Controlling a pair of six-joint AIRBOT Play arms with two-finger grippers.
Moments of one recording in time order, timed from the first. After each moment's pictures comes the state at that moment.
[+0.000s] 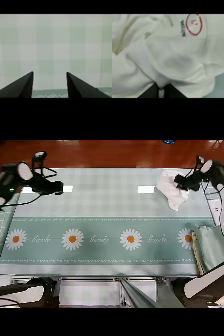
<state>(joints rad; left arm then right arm) -0.03 -1.42 1.32 1.50 -1.04 -1.59 -0.19 -1.88 1.77 -1.40 1.05 1.71</state>
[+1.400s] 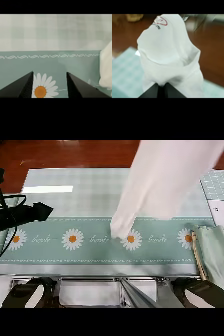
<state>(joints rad) 0.02 -0.64 0.80 1.21 -1.03 -1.49 0.29 -1.11 1.92 -1.18 1.20 1.42</state>
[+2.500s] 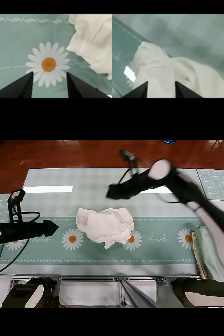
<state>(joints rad) 0.02 -0.64 0.63 1.23 -1.12 -1.51 0.38 -1.47 1.49 -0.96 1.08 1.49</state>
